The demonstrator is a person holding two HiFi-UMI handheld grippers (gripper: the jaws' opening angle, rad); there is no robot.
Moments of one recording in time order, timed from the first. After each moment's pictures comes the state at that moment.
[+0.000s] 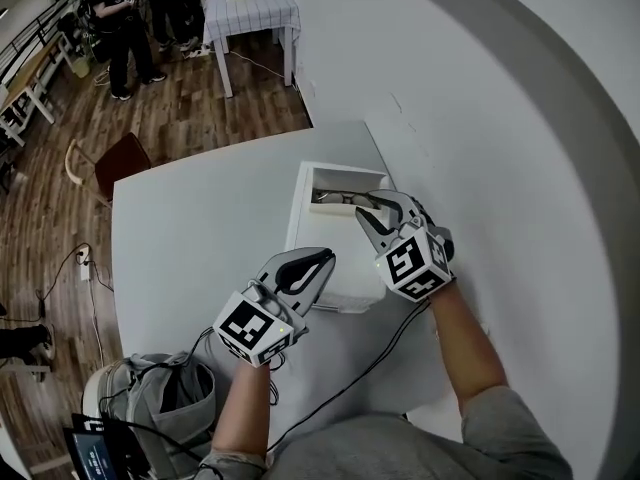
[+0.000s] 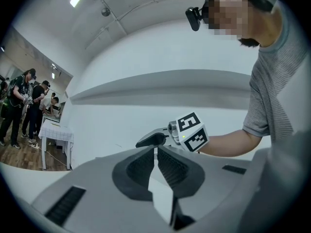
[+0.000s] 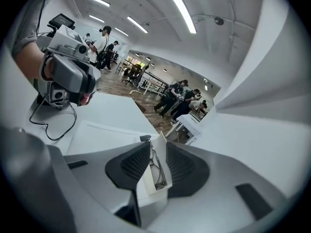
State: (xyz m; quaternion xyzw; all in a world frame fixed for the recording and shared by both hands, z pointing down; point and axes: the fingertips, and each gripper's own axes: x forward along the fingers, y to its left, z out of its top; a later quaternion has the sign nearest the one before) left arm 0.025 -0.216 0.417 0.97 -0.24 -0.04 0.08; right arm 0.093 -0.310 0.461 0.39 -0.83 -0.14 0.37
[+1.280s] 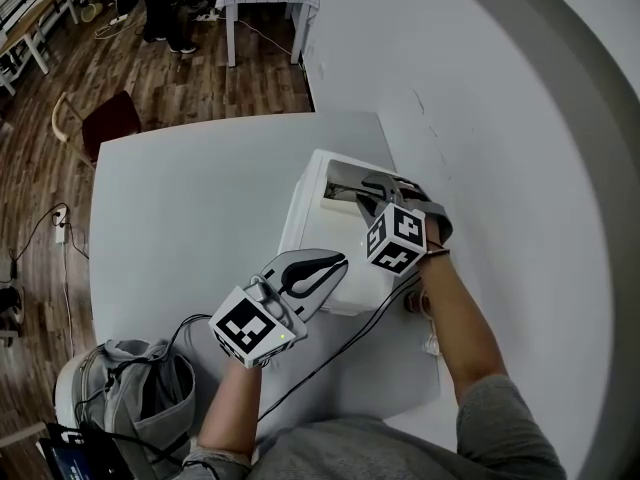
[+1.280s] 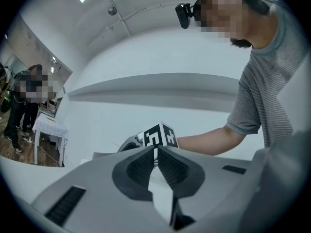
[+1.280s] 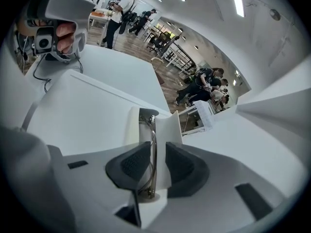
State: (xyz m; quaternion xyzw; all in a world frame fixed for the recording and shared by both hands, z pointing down) left arm 0.019 -0.226 0.432 0.97 -0.21 -0.07 0.09; right arm 0.083 -0.374 0.549 0.28 -0.75 -0.19 0.57
